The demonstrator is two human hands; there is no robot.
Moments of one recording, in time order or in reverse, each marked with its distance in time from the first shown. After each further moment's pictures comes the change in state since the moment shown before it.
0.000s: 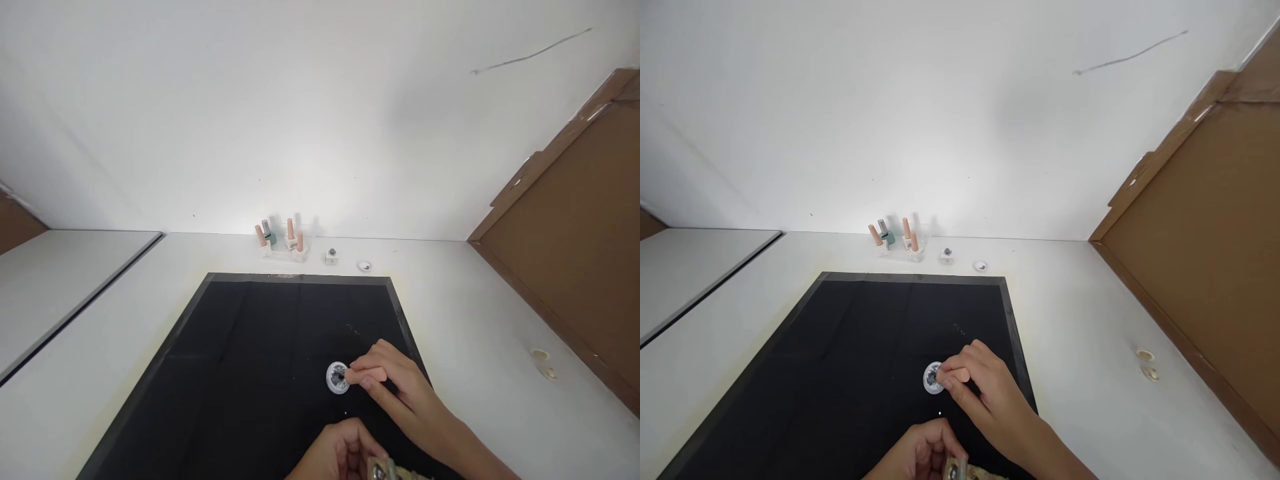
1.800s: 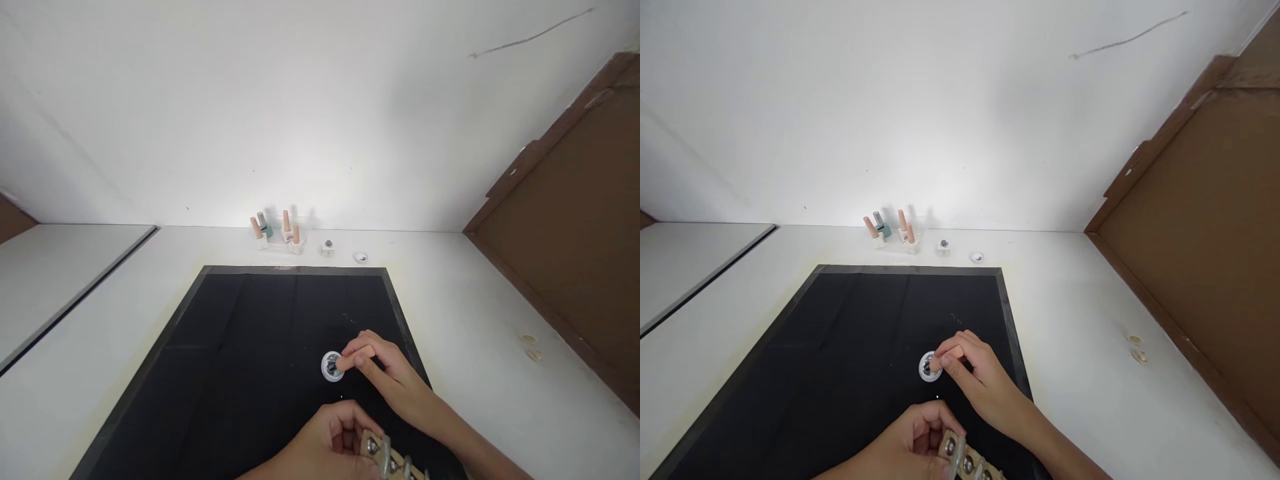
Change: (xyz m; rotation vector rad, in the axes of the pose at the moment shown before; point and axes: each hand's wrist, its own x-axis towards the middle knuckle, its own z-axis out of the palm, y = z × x) left_hand -0.015 0.026 0.018 0.052 0.079 -0.040; right_hand 0.003 0.008 0.010 0.259 0.031 0.089
